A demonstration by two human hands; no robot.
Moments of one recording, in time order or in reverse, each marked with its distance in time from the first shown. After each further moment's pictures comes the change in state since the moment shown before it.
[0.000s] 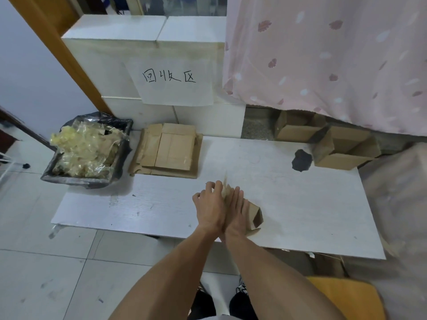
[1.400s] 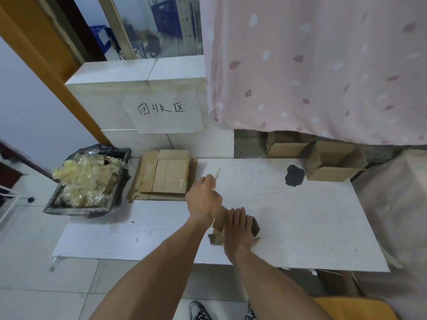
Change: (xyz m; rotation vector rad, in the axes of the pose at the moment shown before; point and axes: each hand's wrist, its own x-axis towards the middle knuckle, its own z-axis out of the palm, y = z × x) left_hand 0.050 0.044 -0.061 0.062 0.116 0.034; right_hand 0.012 0.031 0.003 0.048 0.067 -0.036
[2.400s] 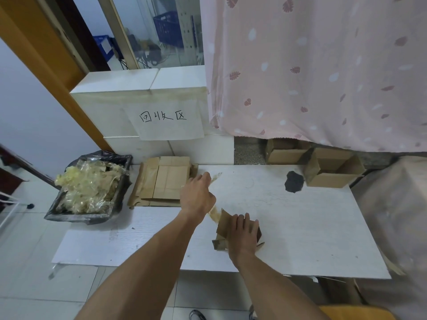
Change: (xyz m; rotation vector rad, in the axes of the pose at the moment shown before) left_hand 0.026 -0.010 -0.025 0.128 -0.072 0.126; right_hand 0.004 0.010 -0.004 -0.016 0.021 0.017
